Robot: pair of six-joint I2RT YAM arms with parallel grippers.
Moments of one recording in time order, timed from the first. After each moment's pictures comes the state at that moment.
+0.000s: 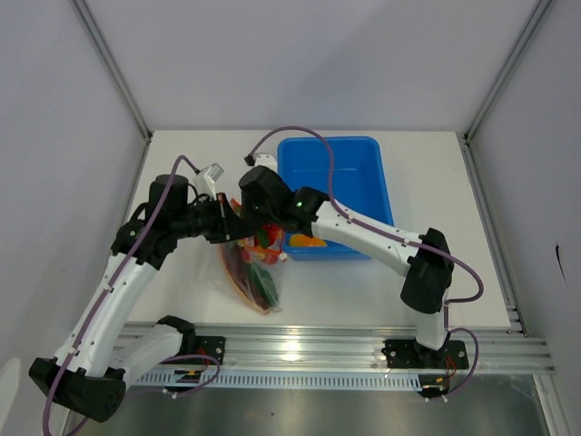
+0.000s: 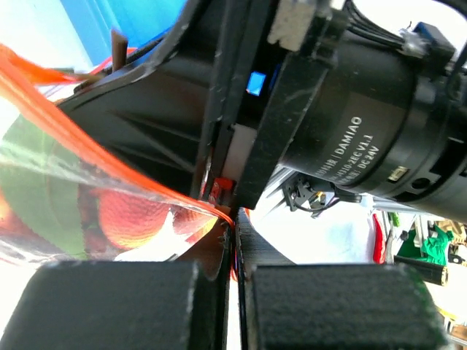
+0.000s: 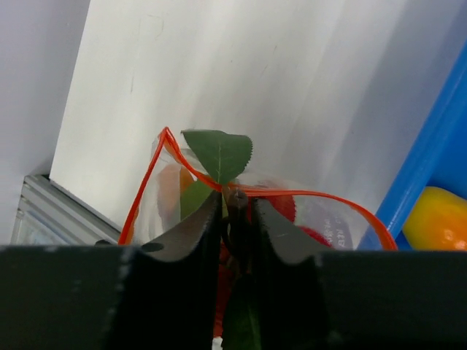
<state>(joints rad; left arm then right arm) -0.32 0.95 1.07 -0.74 0.59 -0.51 1.06 1.91 1.84 -0.58 0.25 0.69</state>
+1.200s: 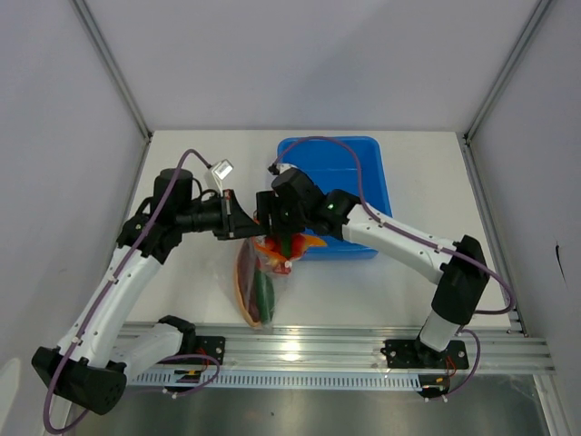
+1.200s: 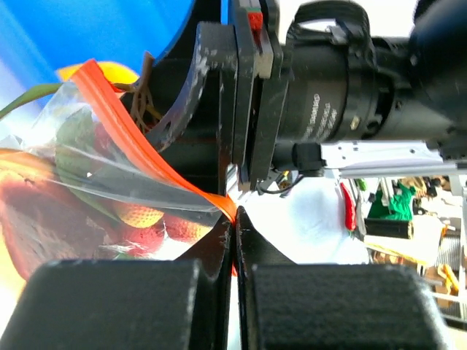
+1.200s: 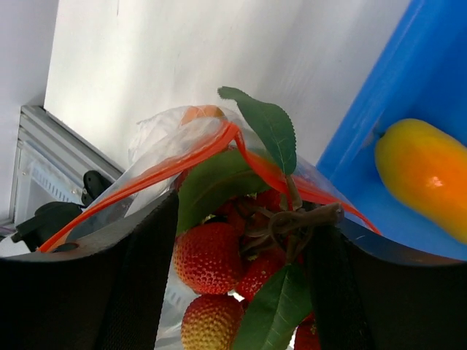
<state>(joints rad) -0.33 0.99 1.08 -0.68 0.74 -0.52 0.98 1.71 1.57 -0.57 0.02 0.66</state>
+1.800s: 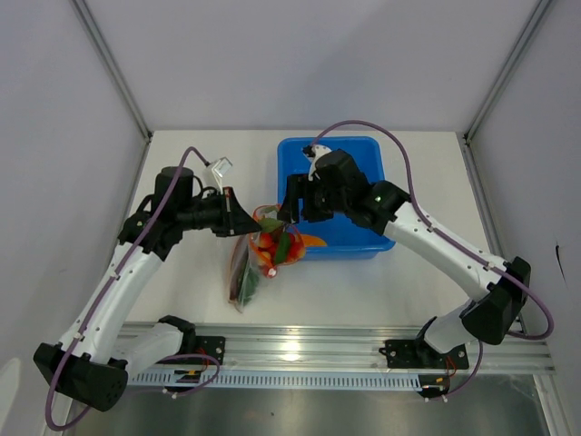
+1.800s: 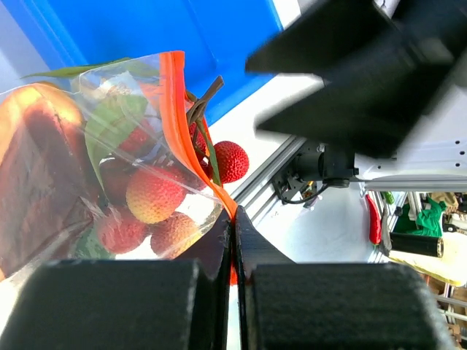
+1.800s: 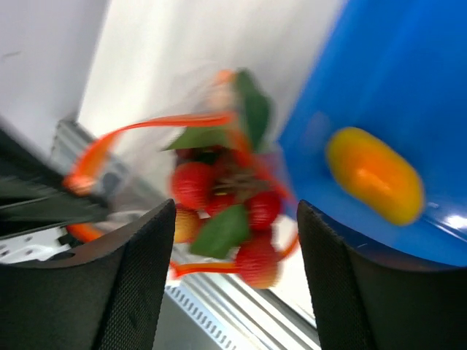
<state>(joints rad) -0.32 1.01 1.09 -0.68 0.69 -0.47 0.85 1.49 1.52 -0.62 -0.09 0.58</state>
